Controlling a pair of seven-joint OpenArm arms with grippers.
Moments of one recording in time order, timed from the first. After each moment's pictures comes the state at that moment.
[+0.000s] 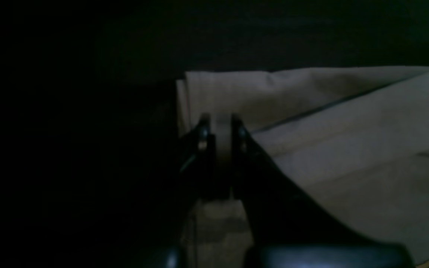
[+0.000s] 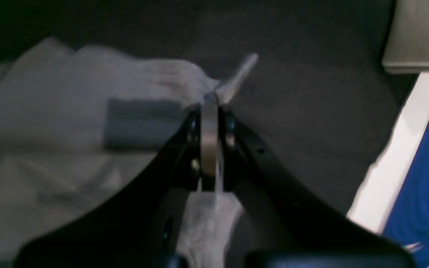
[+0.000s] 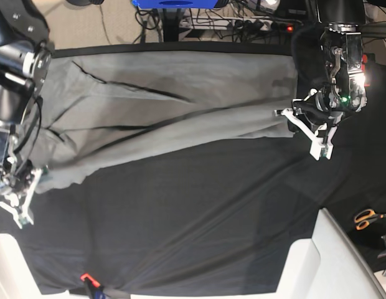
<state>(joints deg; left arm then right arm) 9.6 -18.1 -10.1 86.4 -23.7 -10.5 48.7 21.5 10.9 24.2 62.8 -27.2 38.3 -43.4</state>
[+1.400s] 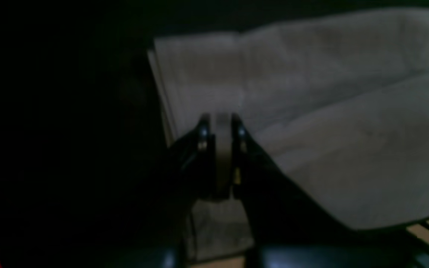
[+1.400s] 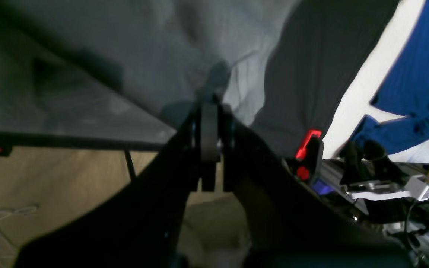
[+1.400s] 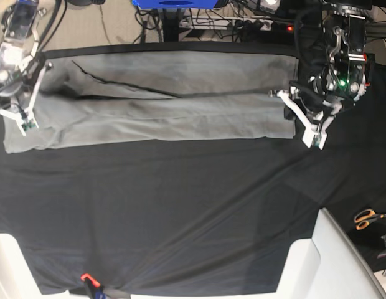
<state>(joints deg) 16.5 -21.4 -5.4 95.0 -23.5 -10.5 48.8 -16.5 1.6 24.6 107.1 -26.5 39.8 -59.0</state>
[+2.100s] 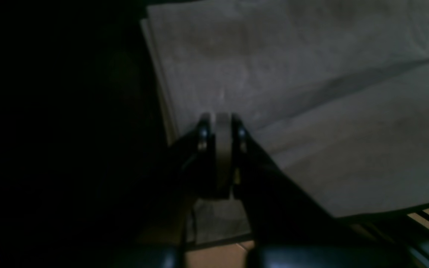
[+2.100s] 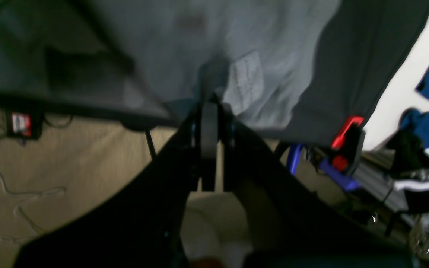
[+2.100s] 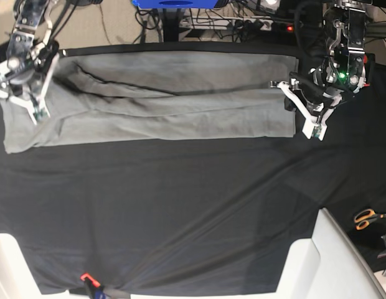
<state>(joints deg) 18.7 -21.6 -5.8 95.3 -23.5 -10.4 48.6 -18.5 -3.1 24.3 109.0 -26.9 39.8 -58.6</state>
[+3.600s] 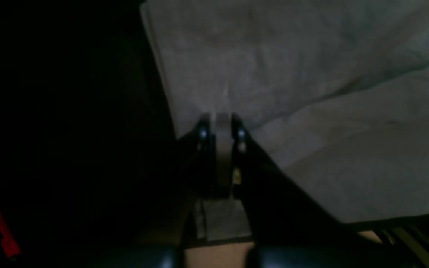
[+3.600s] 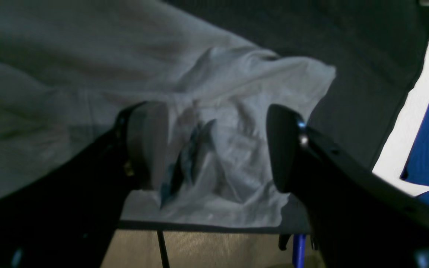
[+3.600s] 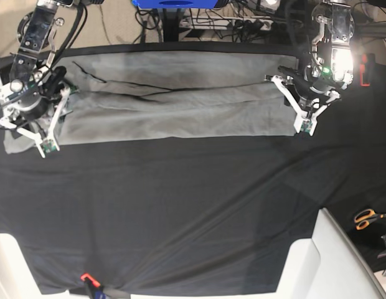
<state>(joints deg) 19.1 -17.1 -5.5 95.4 -10.6 -10.6 48.5 -11.7 -5.1 24.7 105.3 -27.0 40.4 -45.1</state>
